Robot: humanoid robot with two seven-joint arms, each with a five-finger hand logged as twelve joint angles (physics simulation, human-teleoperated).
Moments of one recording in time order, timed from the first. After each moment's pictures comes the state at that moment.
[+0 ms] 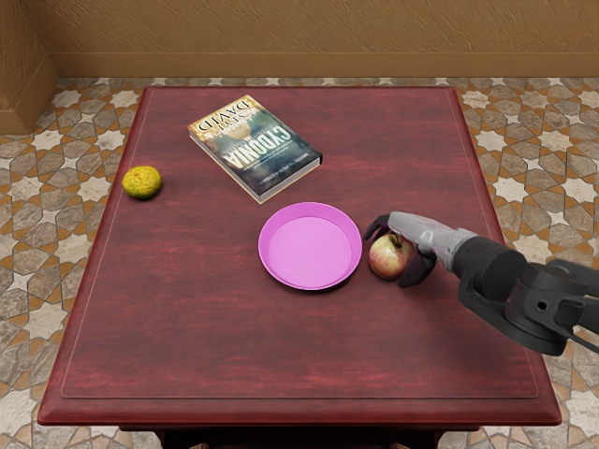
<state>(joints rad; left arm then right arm) -0.05 0.00 0.02 -0.15 0.00 -0.08 0.14 0.73 -0.63 0.38 1.72 -1.33 -0.06 -0.61</state>
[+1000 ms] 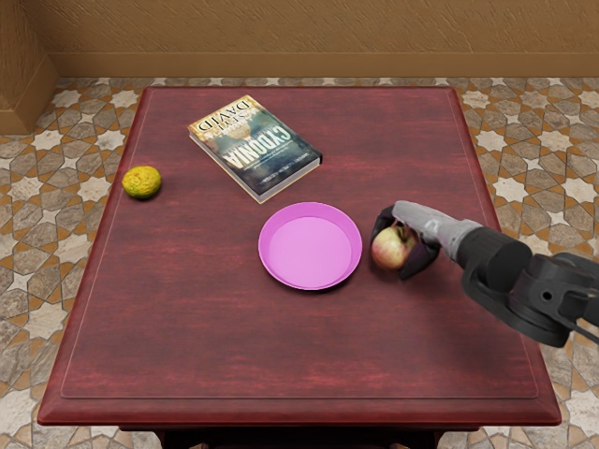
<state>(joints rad) -0.05 0.00 0.02 -0.15 0.00 -0.08 0.14 0.72 -0.63 0.44 1.72 -1.32 -0.05 -0.61</state>
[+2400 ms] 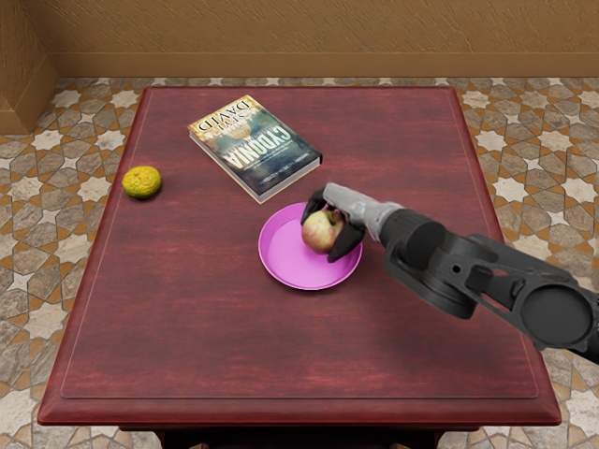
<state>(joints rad) -0.05 0.00 0.02 -0.15 0.00 -0.08 0.14 0.77 -0.30 0.50 1.50 -1.35 -0.02 -0.61</state>
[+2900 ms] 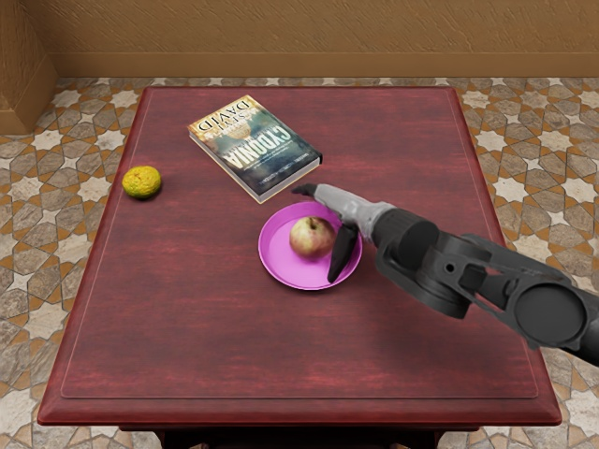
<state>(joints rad) -0.05 0.00 0.02 -0.15 0.00 -0.08 0.14 0.77 -0.28 0.51 1.50 -1.34 -0.01 -0.61</state>
